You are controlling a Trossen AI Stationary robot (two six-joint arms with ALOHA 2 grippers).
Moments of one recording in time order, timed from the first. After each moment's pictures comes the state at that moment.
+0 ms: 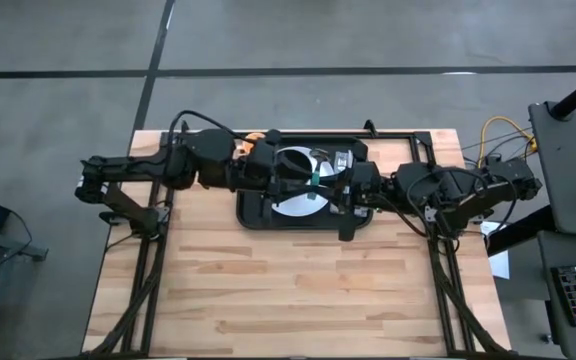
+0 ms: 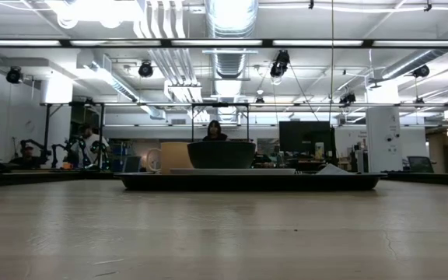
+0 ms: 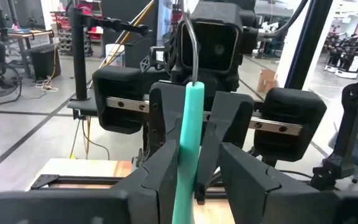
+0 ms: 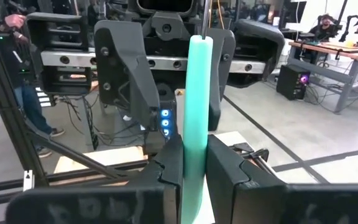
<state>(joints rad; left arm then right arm) -0.08 1.49 1.75 -0.27 -0.01 -0.09 0.28 1.38 1.55 -0.27 0.49 0.10</state>
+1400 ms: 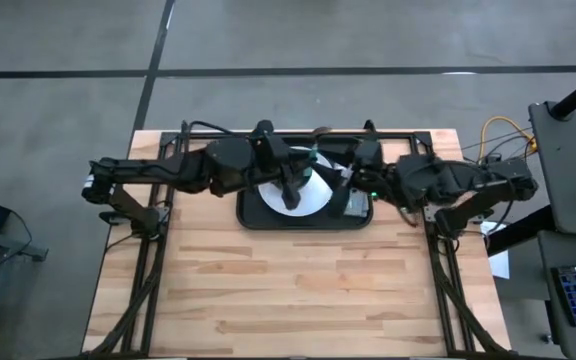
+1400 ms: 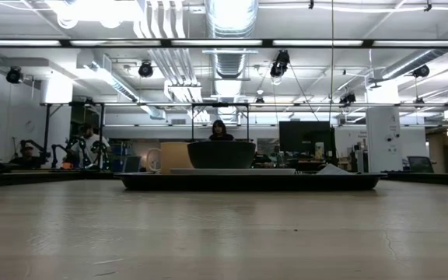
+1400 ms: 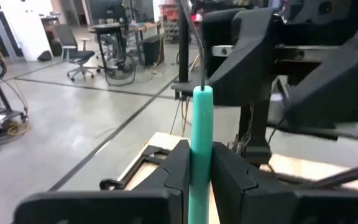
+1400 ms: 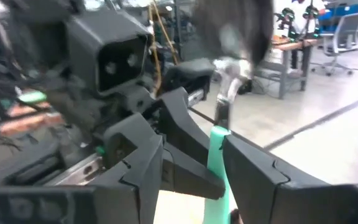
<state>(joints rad) -0.08 1.54 1.75 -0.30 -0.45 -0.03 0.26 1.40 1.62 -0.27 0.71 0.21</state>
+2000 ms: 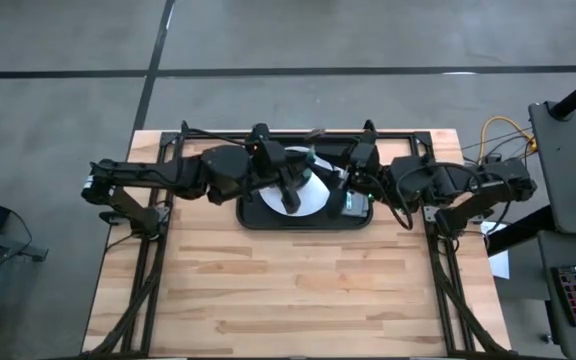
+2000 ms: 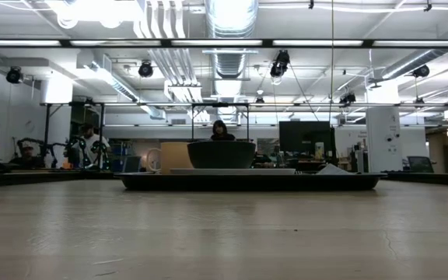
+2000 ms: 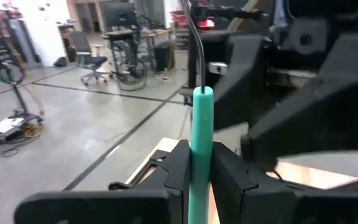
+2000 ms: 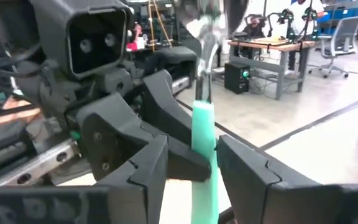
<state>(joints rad) -0.13 1.55 1.77 -0.29 -0.55 -0.02 0.25 1.42 1.62 -0.28 0.71 0.19</state>
